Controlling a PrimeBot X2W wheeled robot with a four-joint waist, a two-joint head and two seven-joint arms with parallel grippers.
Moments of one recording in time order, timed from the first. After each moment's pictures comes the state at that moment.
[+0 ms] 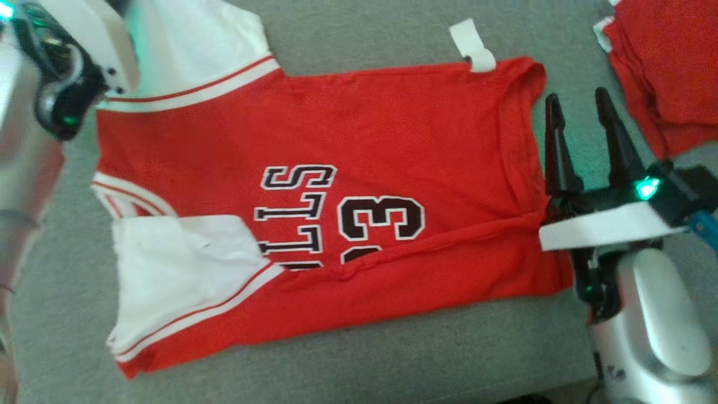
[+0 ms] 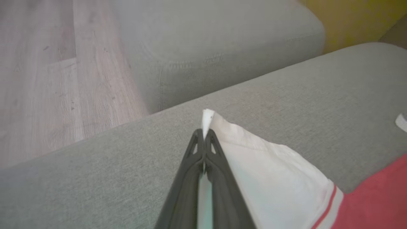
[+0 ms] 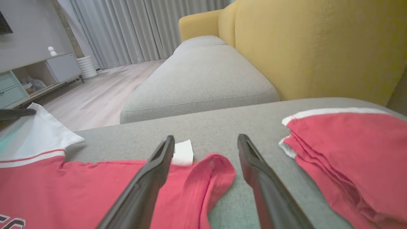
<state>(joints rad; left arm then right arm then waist) -1.15 0.47 -0.74 0.72 -0.82 -0.13 0.35 -0.30 -0.05 0.07 0.12 0.21 0.12 -0.15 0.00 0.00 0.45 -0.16</state>
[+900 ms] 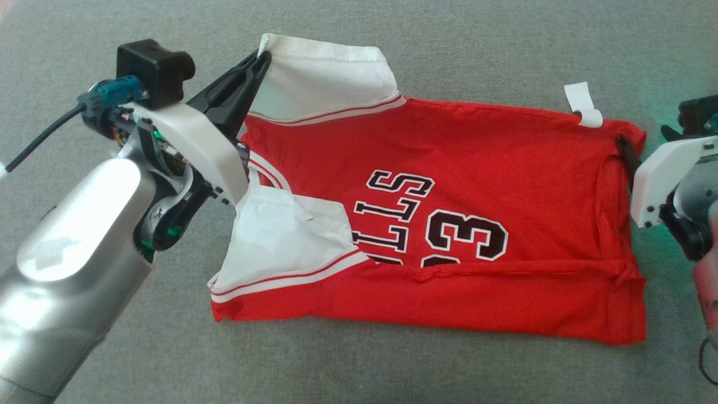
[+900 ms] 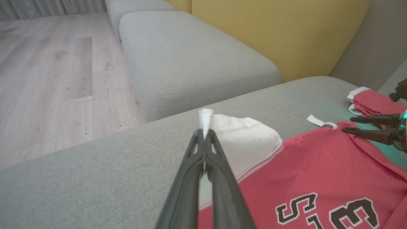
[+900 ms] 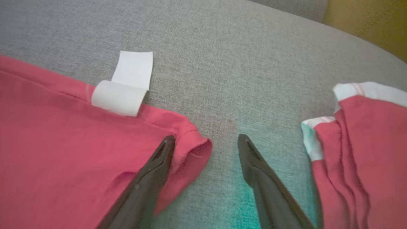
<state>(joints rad) -0.83 0.51 -0.79 0.17 -0.83 -0.02 0.22 -0.57 -0.38 0.14 0.60 0.19 0.12 0.39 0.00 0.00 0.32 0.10</state>
